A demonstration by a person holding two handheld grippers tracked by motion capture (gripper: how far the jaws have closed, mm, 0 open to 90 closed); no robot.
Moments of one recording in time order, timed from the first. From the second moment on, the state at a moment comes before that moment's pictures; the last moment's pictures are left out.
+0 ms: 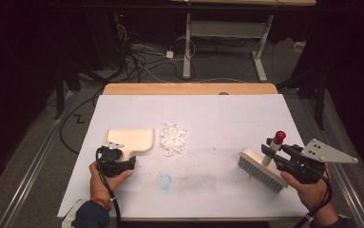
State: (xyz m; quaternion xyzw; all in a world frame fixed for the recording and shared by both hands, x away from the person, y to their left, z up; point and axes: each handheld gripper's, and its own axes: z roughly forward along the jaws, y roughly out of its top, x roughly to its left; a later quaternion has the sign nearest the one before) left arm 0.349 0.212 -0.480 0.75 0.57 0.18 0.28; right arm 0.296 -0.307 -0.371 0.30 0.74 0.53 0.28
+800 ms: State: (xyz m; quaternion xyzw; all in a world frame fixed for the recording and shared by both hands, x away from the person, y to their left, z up) left arm 0.347 0.235 -0.450 0.79 0.53 0.19 0.25; right arm 0.296 -0.310 -0.370 0.30 0.74 0.53 0.28
